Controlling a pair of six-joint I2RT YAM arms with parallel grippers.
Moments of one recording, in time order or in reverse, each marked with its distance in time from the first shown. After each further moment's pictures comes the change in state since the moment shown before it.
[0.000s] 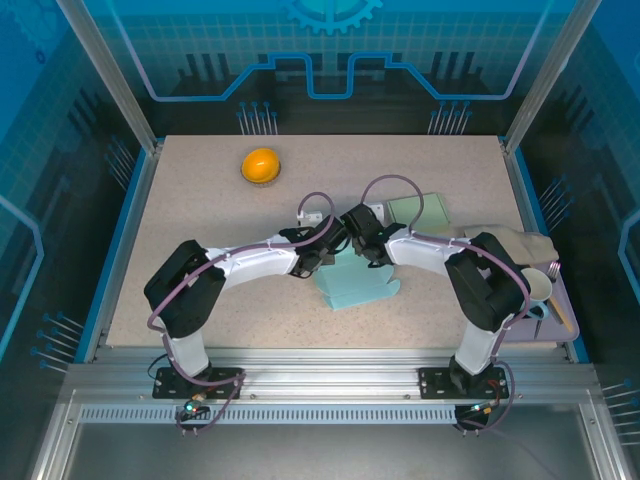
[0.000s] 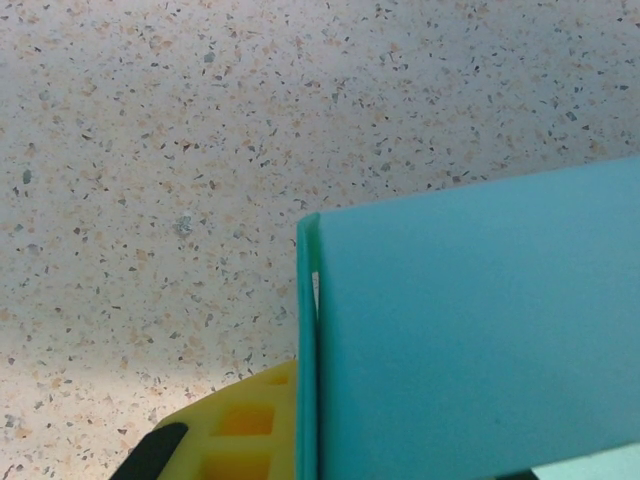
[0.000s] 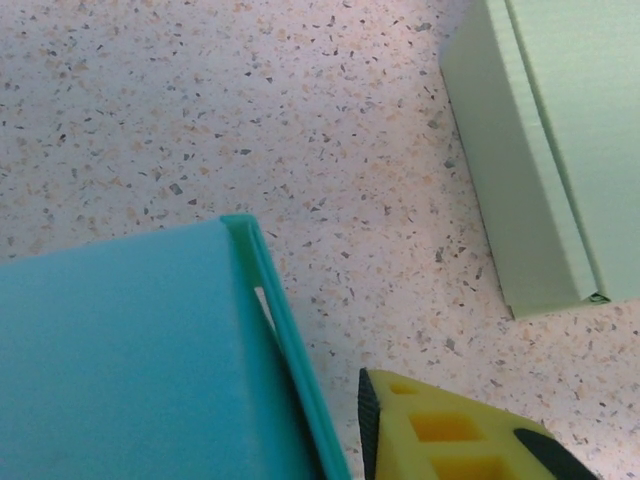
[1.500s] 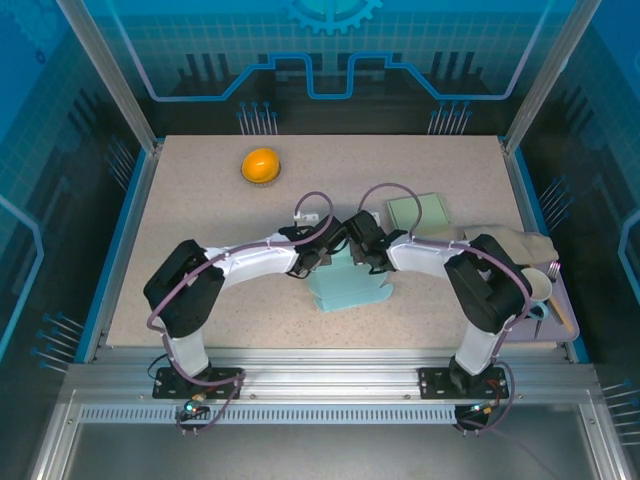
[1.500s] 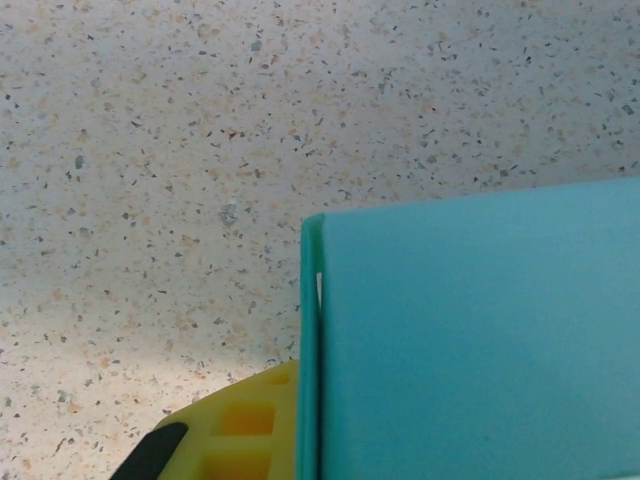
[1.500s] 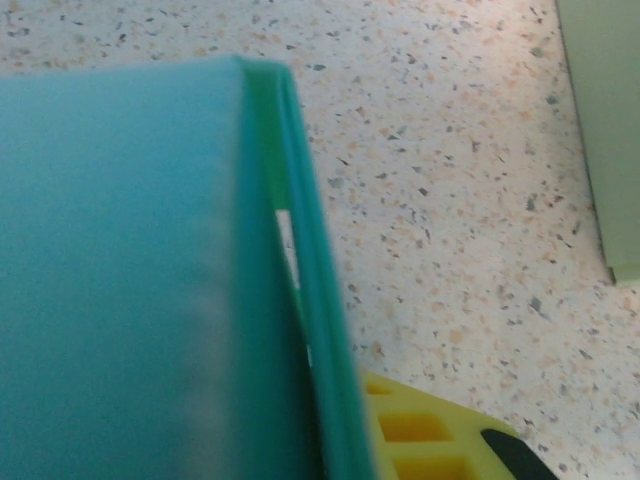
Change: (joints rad) left arm 0.006 0.000 0.014 -0.066 -0.018 -0.023; right arm 0.011 -0.012 -0.068 0.049 -0.102 -0.026
